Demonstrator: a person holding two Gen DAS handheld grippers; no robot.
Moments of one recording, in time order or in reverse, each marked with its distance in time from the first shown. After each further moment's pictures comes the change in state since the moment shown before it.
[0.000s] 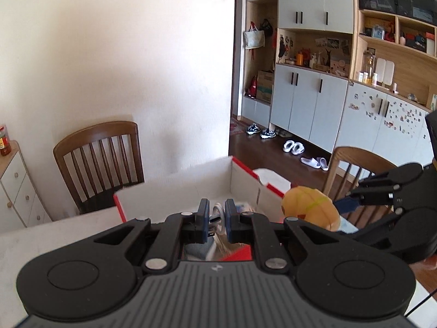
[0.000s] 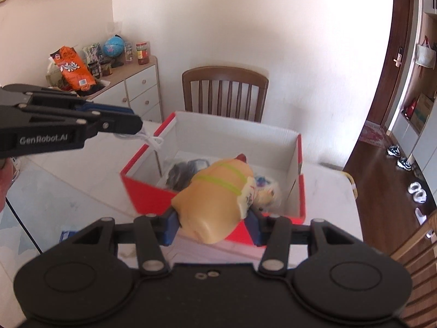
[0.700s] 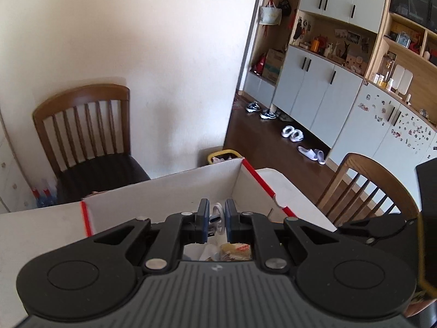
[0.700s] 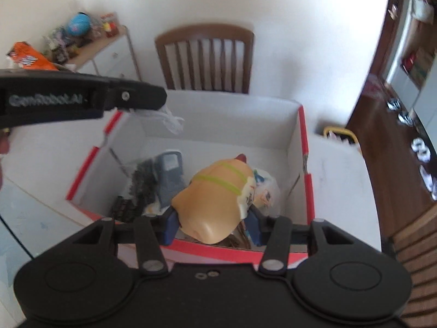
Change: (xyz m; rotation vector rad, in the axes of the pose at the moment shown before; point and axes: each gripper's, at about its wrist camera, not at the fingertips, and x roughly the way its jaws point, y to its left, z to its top) left arm 0.130 0.037 0.043 -0.145 0.158 -0.062; right arm 0.102 -0.039 0.038 0.127 0.219 -0.020
